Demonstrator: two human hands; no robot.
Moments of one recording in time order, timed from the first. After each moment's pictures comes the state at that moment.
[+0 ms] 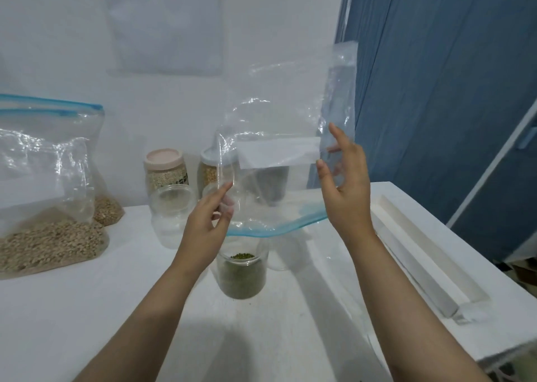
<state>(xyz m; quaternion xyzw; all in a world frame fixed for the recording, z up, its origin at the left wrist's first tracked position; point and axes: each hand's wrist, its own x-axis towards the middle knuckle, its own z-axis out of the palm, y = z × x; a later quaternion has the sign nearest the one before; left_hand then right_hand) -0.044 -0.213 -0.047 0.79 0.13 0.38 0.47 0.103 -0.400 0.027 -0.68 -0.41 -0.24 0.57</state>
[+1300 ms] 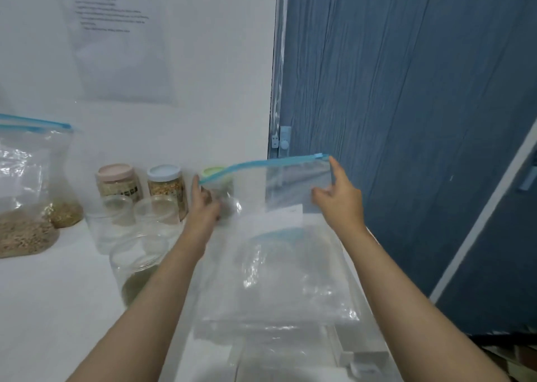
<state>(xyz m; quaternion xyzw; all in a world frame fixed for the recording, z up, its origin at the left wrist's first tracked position) 0.114 -0.354 -0.006 0.62 0.26 0.42 0.61 0.287 -0.533 0.037 -0.79 -0.32 -0.05 0.52</state>
